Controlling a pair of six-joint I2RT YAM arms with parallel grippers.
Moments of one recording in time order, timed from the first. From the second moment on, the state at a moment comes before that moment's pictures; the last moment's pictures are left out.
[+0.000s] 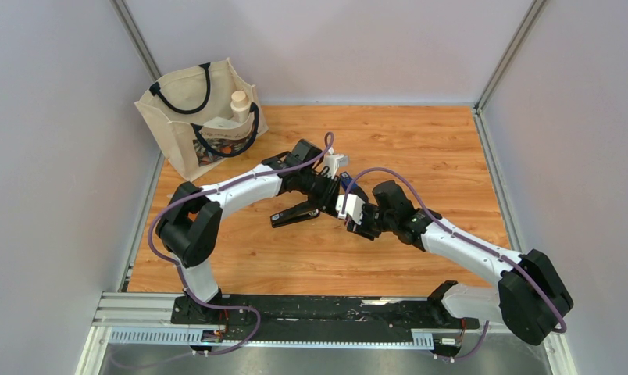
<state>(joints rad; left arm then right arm) -0.70 1.77 1.26 -0.42 0.69 -0.26 0.66 1.20 0.64 -0.21 -0.31 -0.65</state>
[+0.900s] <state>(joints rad) -0.72 1.78 1.29 -0.44 0.68 -0.24 0.67 1.20 0.66 -0.24 -0.34 -0.65</state>
